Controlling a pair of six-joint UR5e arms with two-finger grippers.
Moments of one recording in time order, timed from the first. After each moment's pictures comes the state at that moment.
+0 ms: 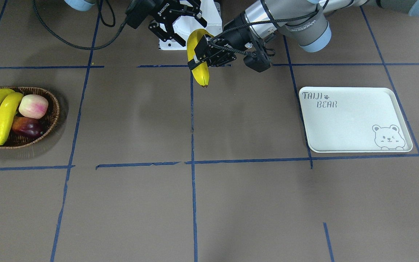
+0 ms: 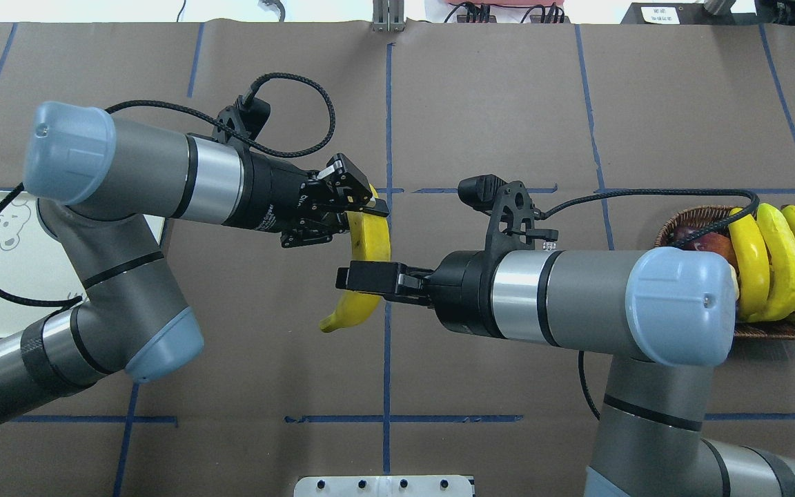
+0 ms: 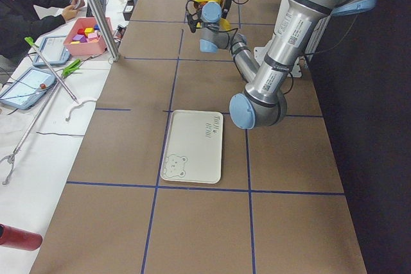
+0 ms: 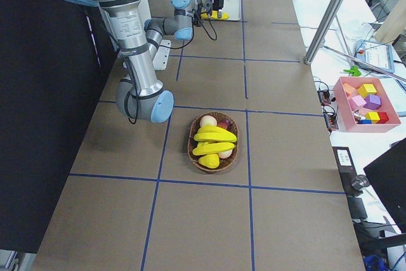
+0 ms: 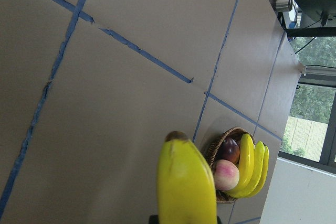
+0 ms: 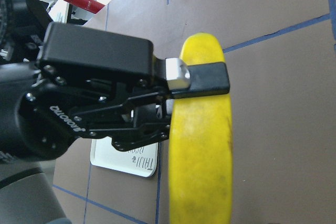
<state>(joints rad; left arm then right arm) -0.64 -2.12 -1.79 -2.46 -2.06 -1.93 0.38 -1.13 2.08 -0.91 1.69 1.53</state>
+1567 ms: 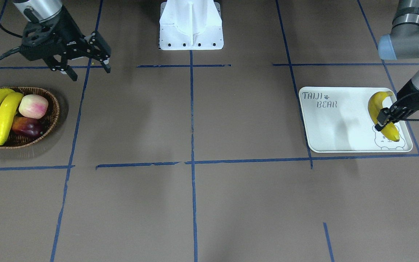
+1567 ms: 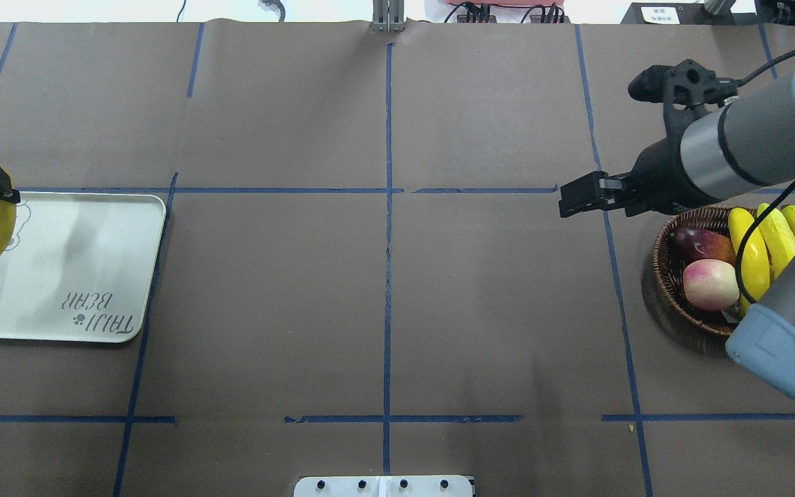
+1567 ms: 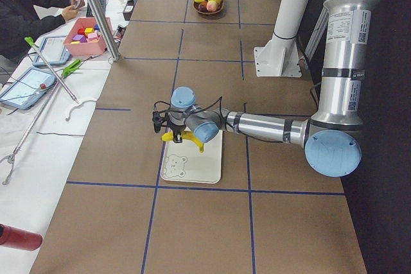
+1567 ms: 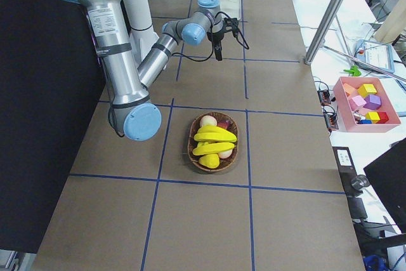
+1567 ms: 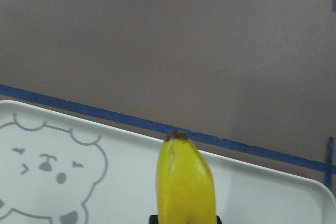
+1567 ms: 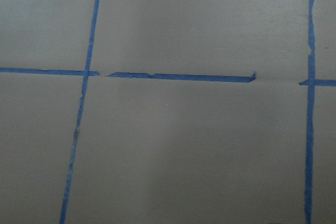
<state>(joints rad) -1.11 -1.58 -1.56 -2.25 -2.16 -1.03 0.84 -1.32 2.20 -1.55 2.10 0.97</state>
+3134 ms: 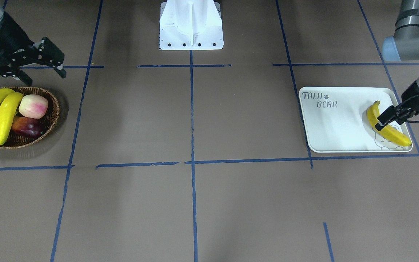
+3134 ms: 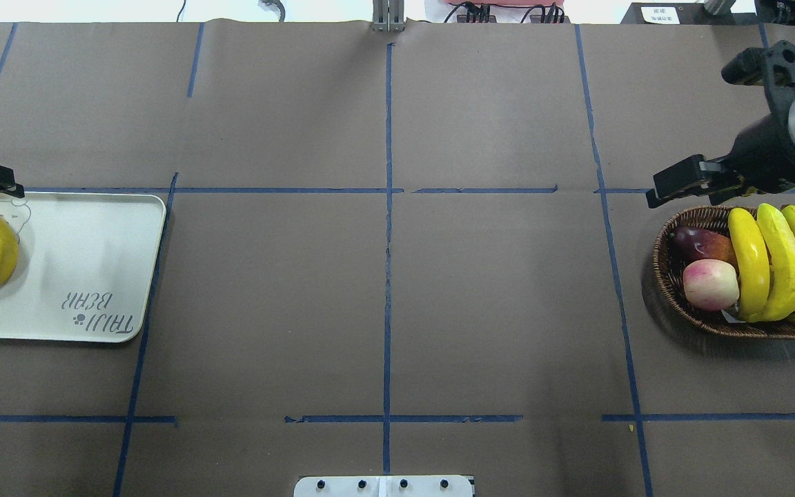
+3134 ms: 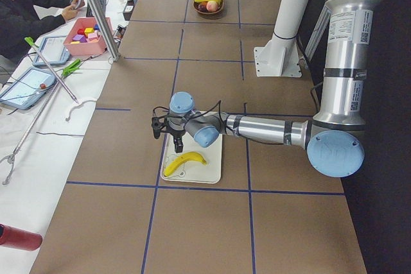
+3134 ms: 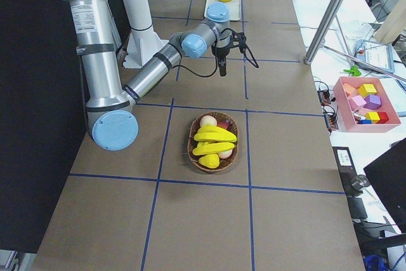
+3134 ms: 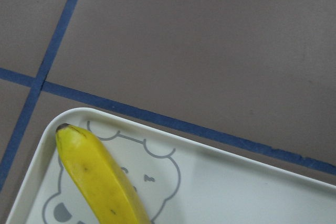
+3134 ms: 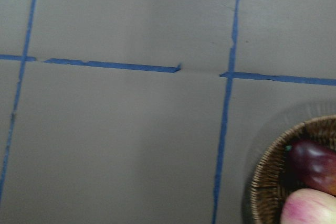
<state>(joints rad) -1.13 -1.59 -1.59 -2.23 -2.22 -1.04 1.03 -1.48 2.17 -1.56 2.27 0.73</state>
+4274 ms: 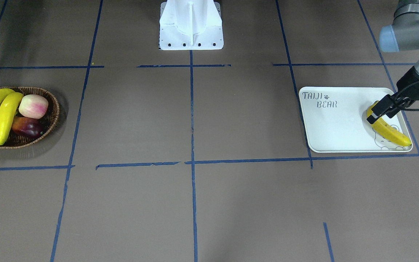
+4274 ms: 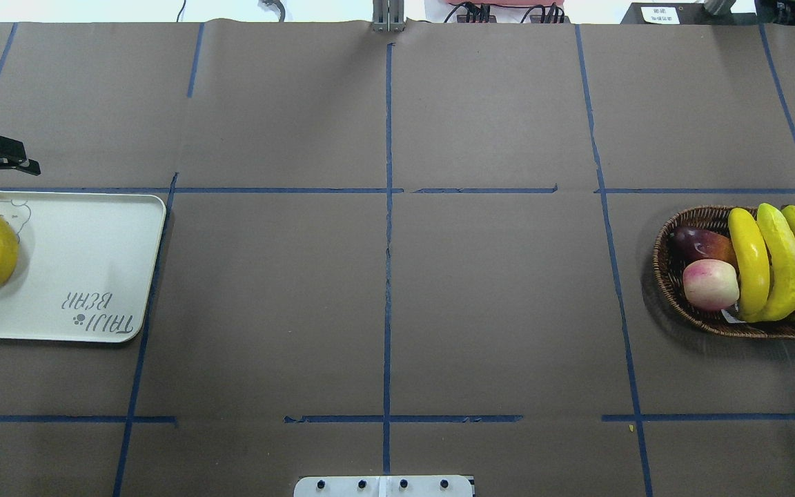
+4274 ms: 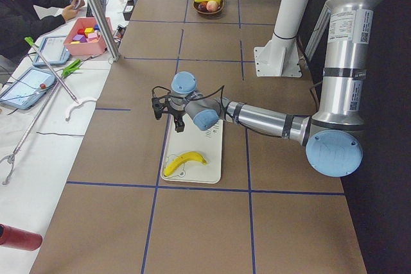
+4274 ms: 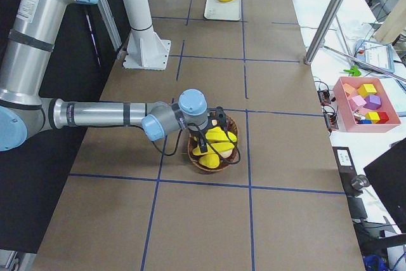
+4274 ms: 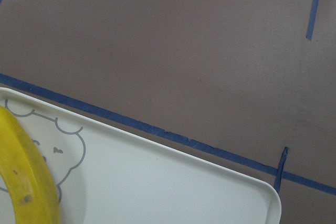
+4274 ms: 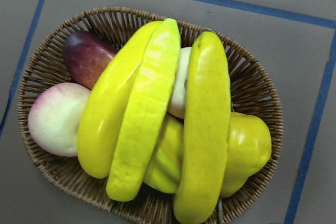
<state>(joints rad) -1.13 -1.59 -1.71 -2.22 -2.24 -1.18 1.31 -1.92 1.87 -1.10 2.43 0.22</state>
